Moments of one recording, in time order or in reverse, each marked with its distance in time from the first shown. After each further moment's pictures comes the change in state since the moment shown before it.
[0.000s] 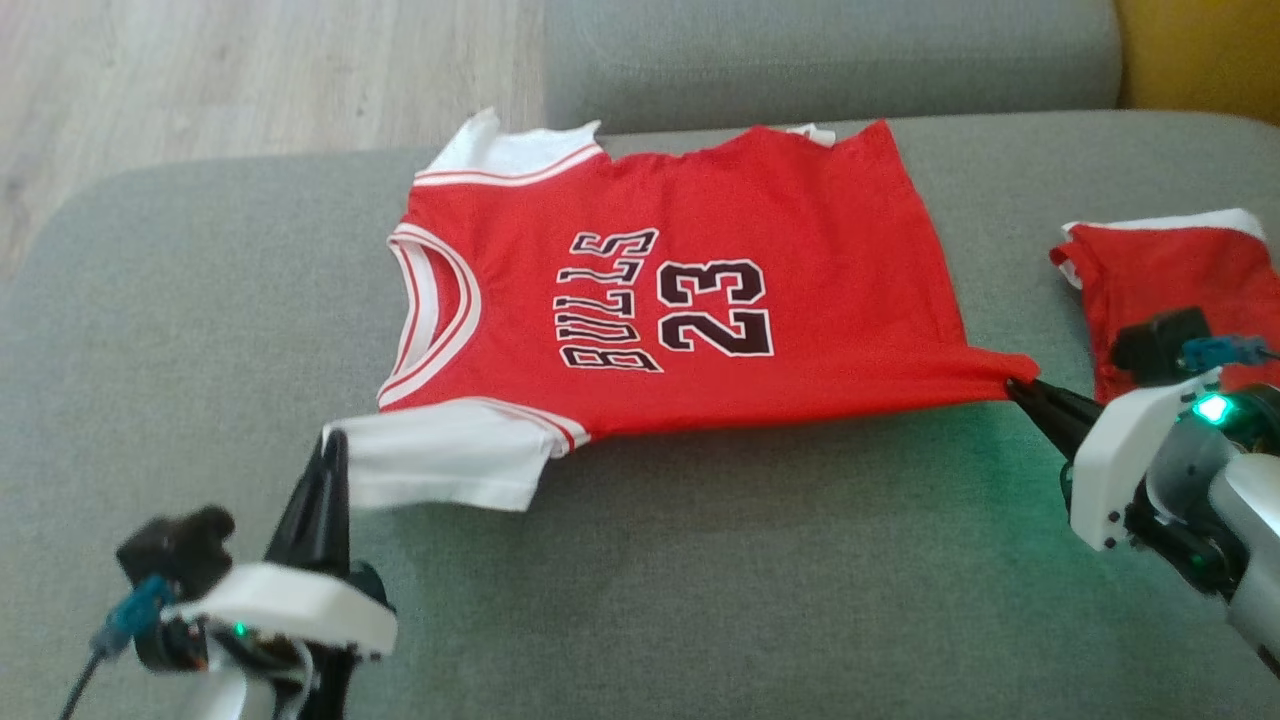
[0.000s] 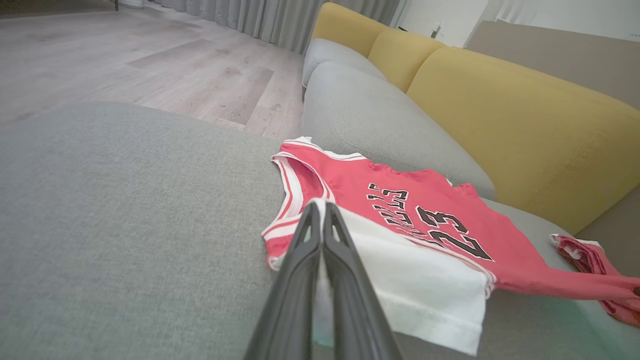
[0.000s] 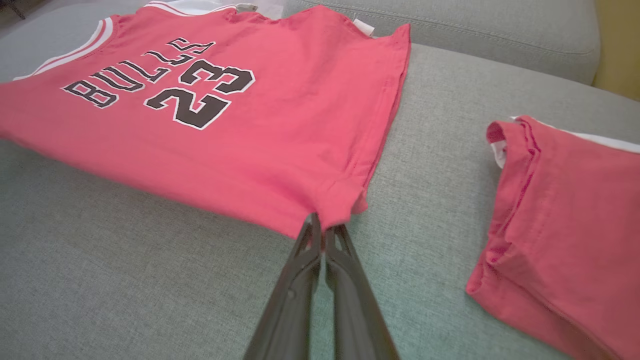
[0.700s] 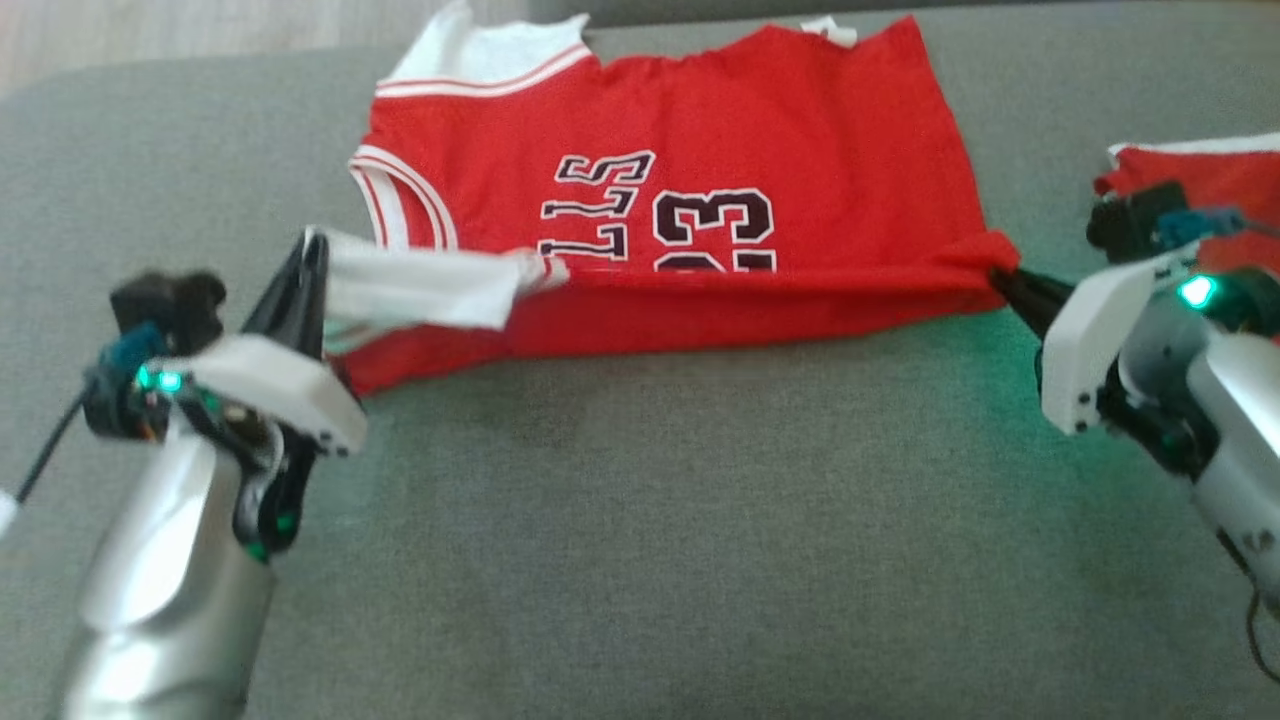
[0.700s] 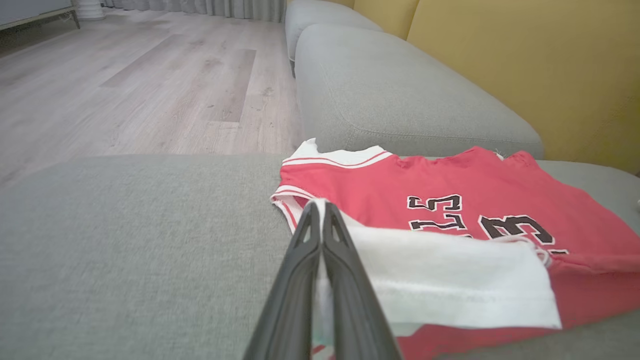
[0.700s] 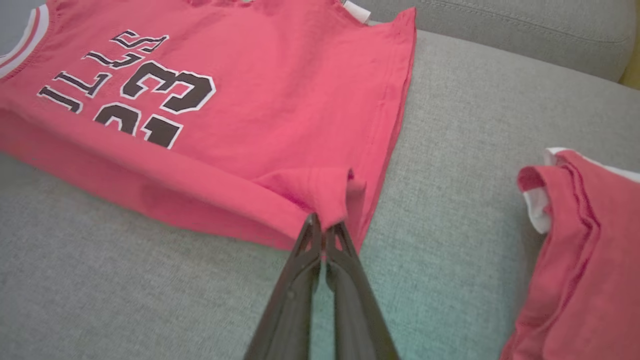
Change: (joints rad) left arm -0.459 0.063 -0.070 0.327 0.095 -0.063 0.077; right arm -0.176 0.104 -0.072 0.077 -0.095 0.000 0.120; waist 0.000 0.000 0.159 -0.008
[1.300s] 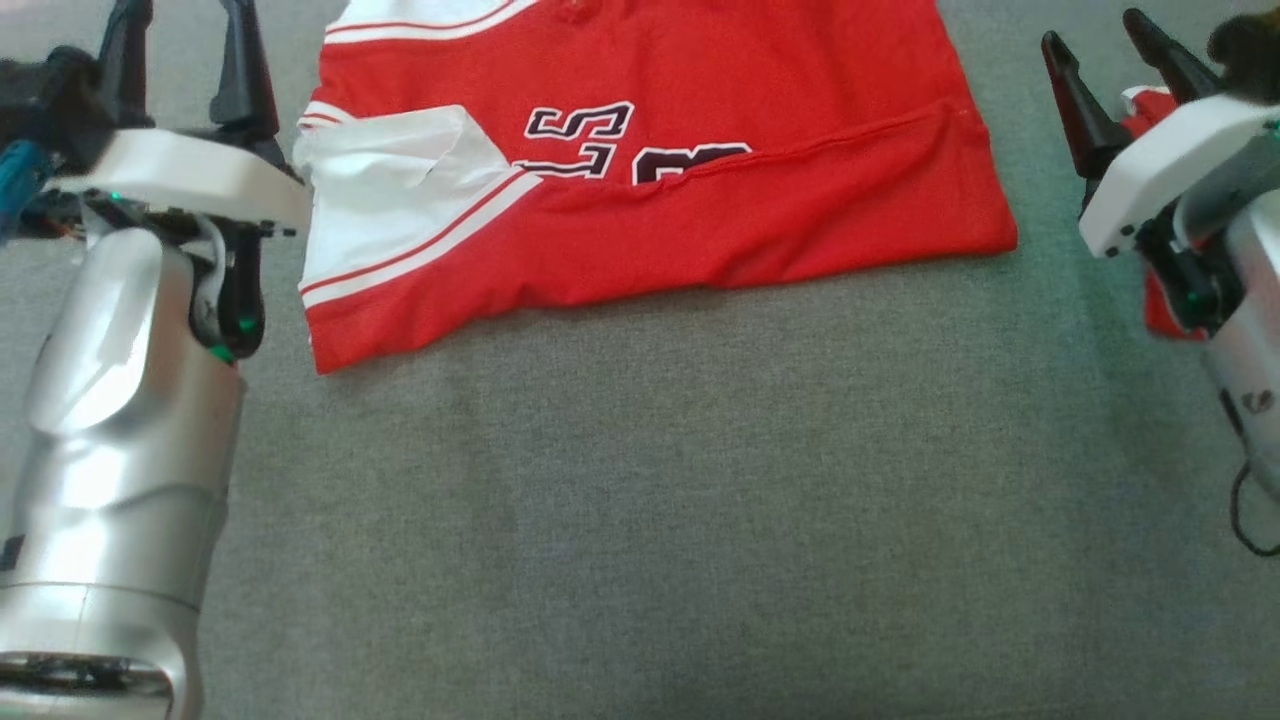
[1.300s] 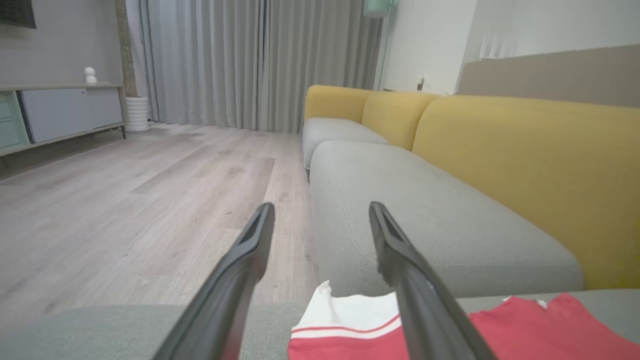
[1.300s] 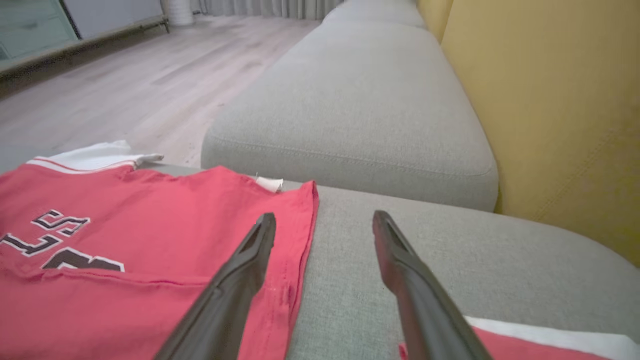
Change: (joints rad) left arm -0.373 -0.032 0.021 0.240 0.044 0.020 -0.267; right arm -0.238 0.111 -0.147 0.247 -0.141 0.000 -0.333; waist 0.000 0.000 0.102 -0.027
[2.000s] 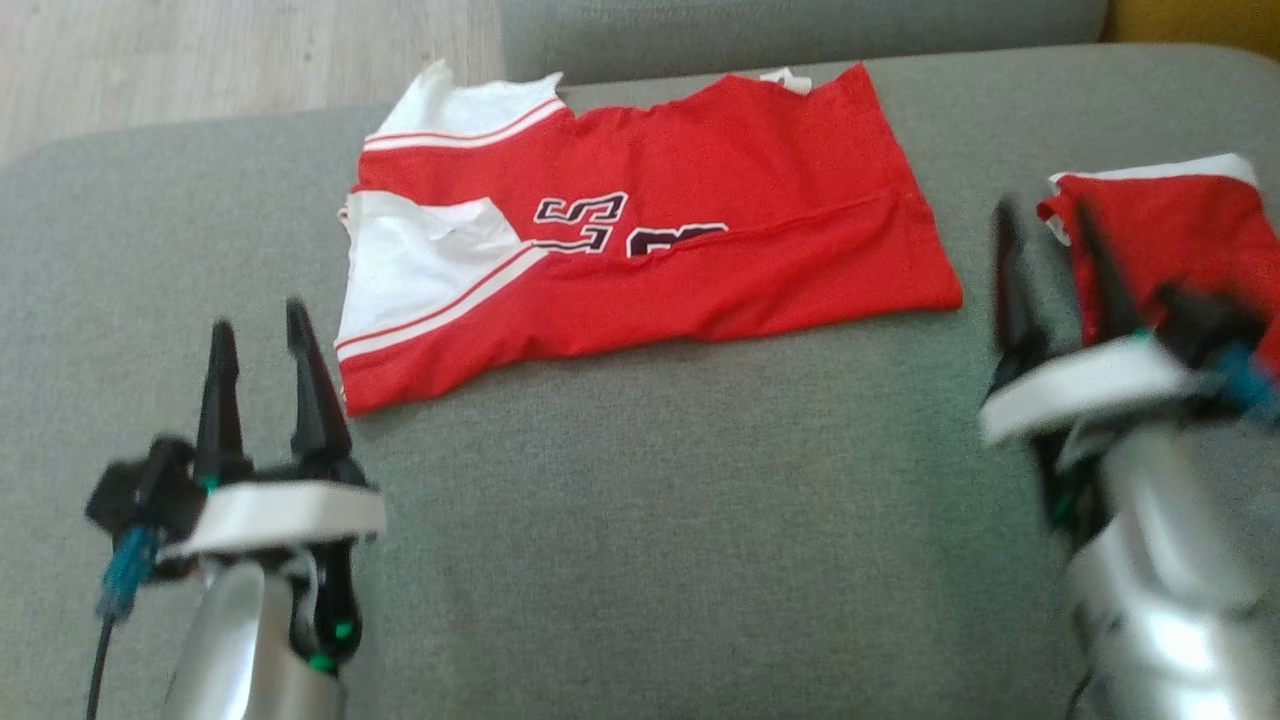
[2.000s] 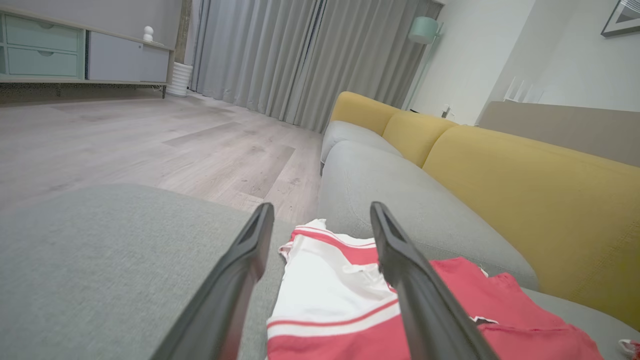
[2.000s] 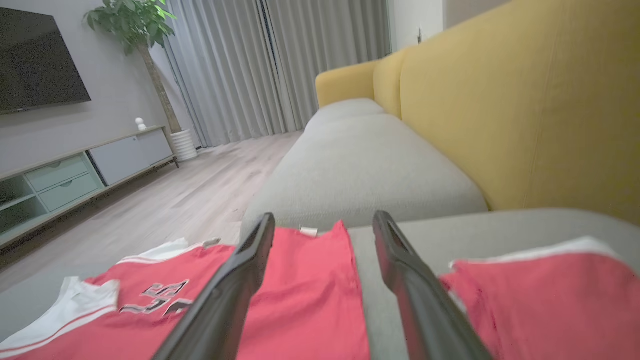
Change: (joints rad) left arm 0.573 -0.184 0.218 -0.327 0.051 -0.020 -0.085; right arm 0.422 0.264 -0.451 -0.242 -0.242 0.000 -0.226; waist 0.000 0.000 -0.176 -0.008
